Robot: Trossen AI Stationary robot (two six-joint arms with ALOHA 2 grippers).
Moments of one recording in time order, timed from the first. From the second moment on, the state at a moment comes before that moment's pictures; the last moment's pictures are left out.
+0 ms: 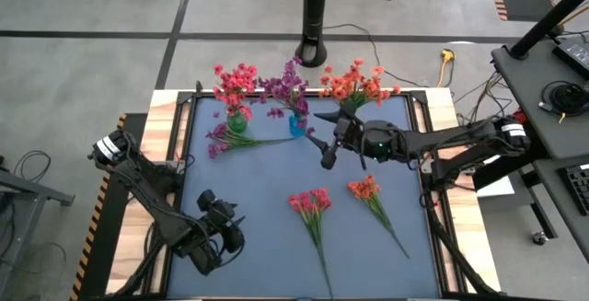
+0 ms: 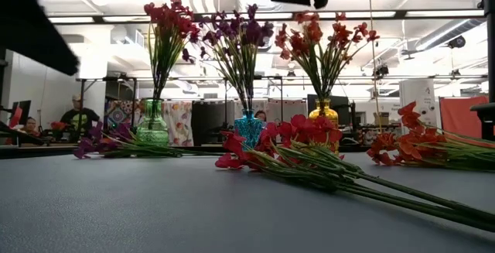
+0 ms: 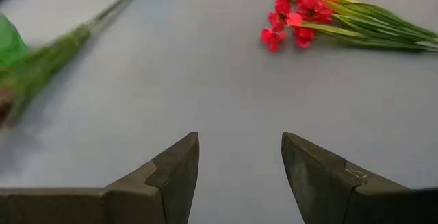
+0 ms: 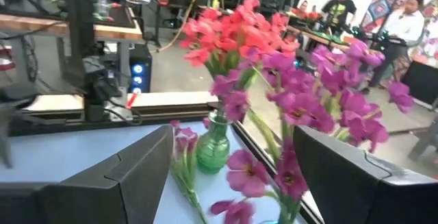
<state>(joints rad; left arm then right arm) -0.86 1.56 0.99 -0.94 -0.82 -1.47 0.00 1.34 0.93 0.34 0.42 -0.15</state>
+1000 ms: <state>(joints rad) -0.91 1.50 1.34 -1.46 -1.29 -1.06 0.14 1.74 1.50 -0.25 0.45 -0.26</state>
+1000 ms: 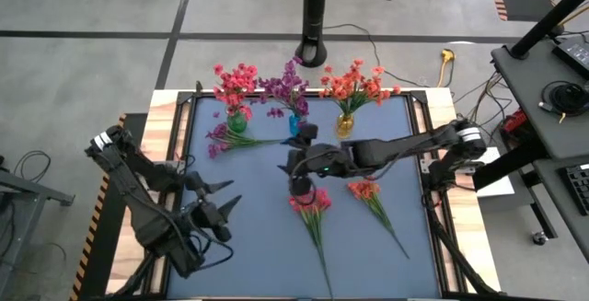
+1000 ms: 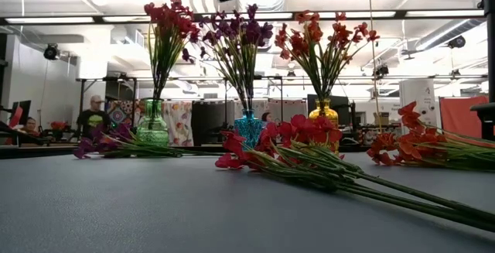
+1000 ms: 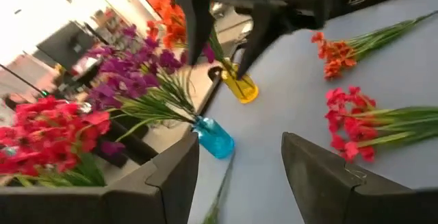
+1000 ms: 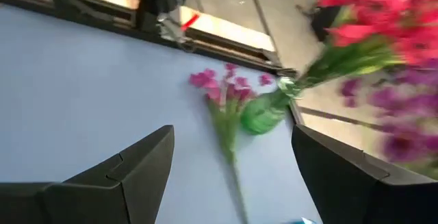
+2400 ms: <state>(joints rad) -0.94 1.16 1.06 -1.57 -1.31 -1.27 0.03 2.46 2.15 -0.34 0.41 -0.35</state>
